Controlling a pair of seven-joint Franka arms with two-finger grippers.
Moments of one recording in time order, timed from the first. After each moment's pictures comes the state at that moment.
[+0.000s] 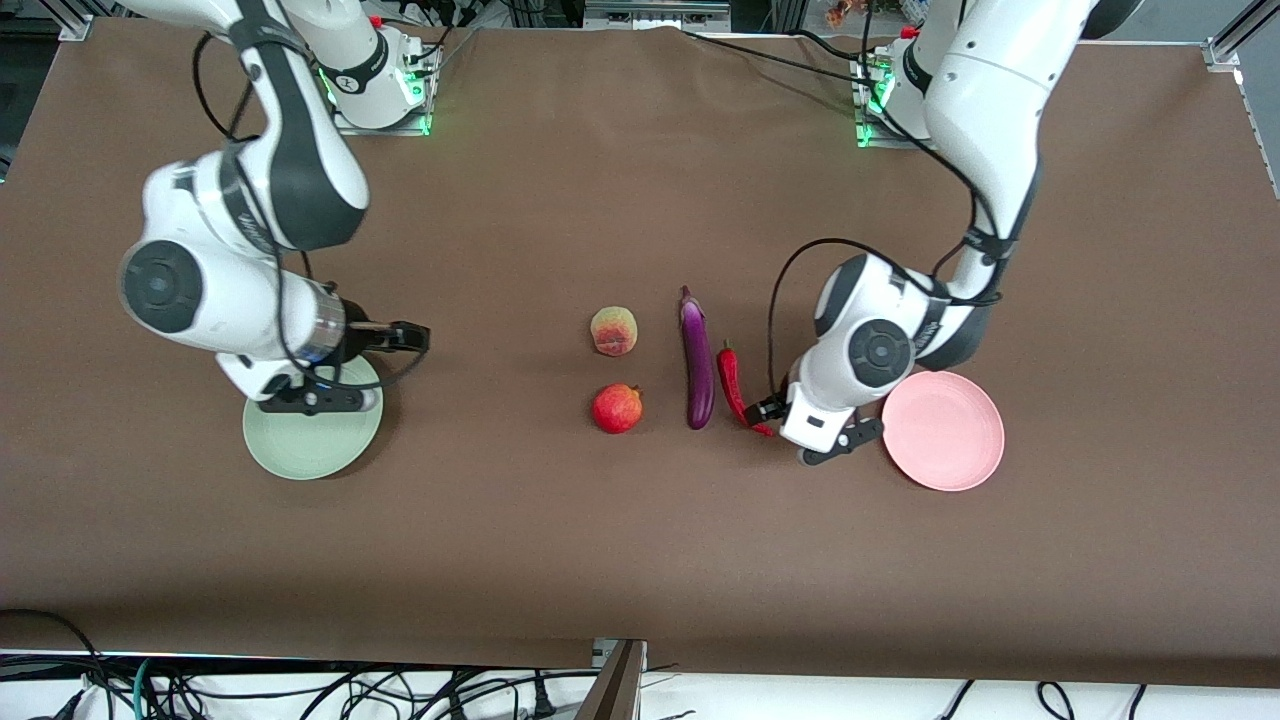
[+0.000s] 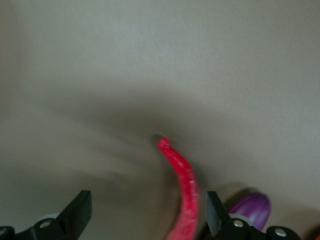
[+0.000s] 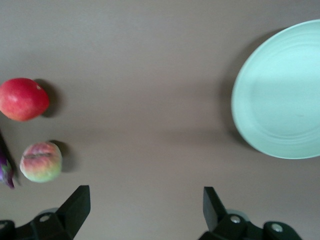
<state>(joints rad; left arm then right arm) -0.35 0.73 -0.11 -1.58 -0.10 2.28 -0.88 0.37 0.43 -0.07 -1.54 0.19 1.82 0.27</state>
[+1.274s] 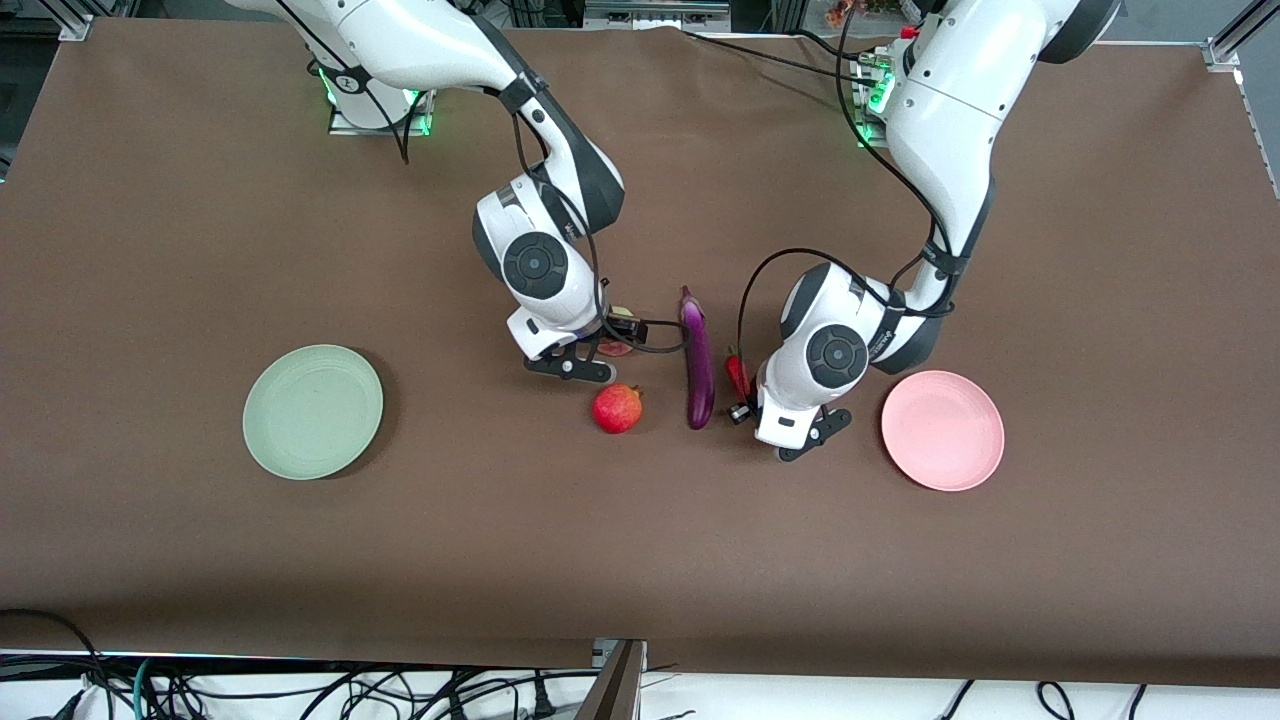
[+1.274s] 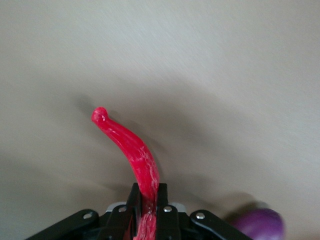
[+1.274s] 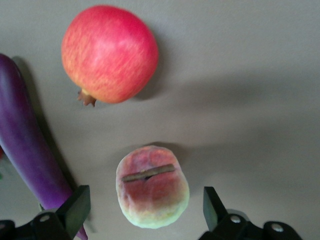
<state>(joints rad) -0.38 0.78 -0.08 -1.53 -0.07 2.24 -0.93 0.74 0.68 -0.06 -1.54 0.27 2.19 0.71</state>
